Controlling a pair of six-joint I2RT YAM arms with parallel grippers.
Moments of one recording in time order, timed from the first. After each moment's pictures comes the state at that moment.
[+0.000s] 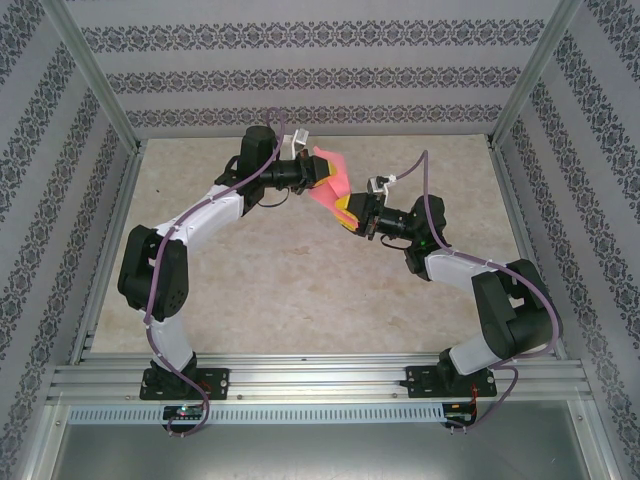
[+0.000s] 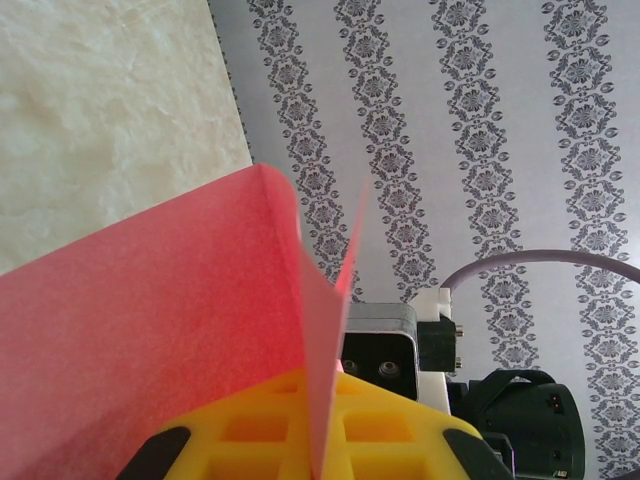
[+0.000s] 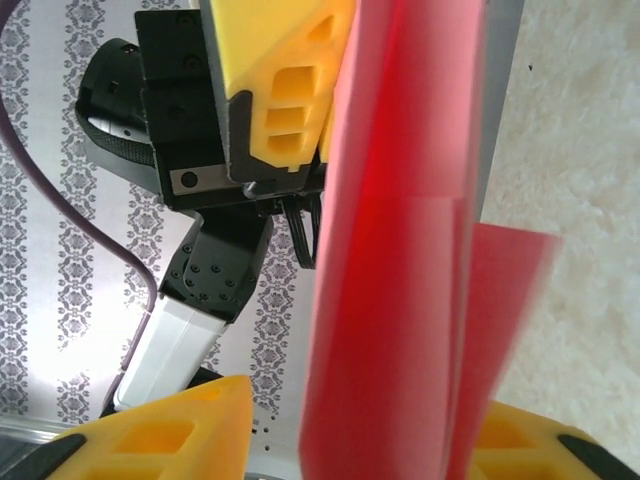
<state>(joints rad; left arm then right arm) -0.43 1.84 1.45 0.07 0.86 -1.00 0.33 1.52 0.66 1.01 -0.96 1.52</state>
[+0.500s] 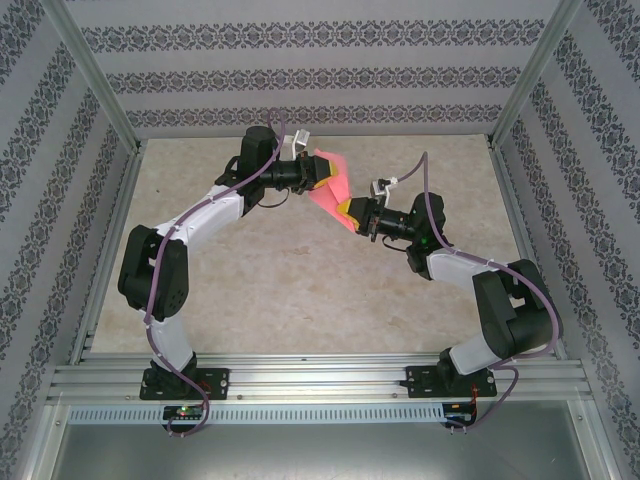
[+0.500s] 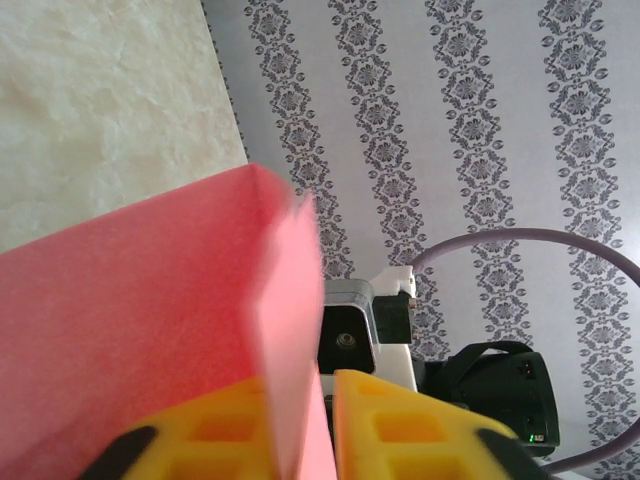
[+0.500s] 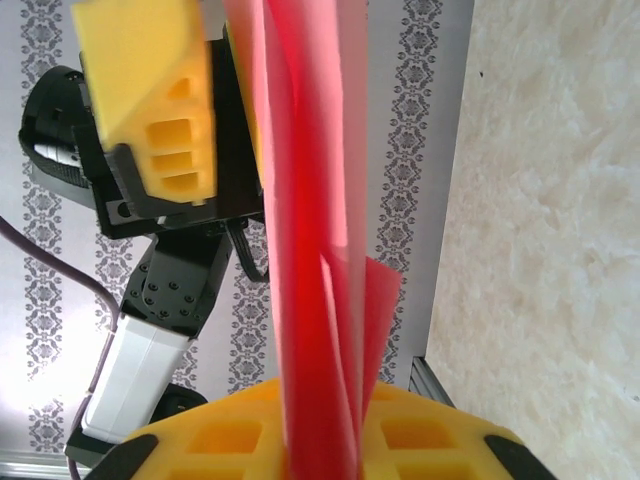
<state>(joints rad) -0.43 1.84 1.45 0.07 0.89 -1.00 0.31 1.52 0.66 0.90 -0.96 1.45</state>
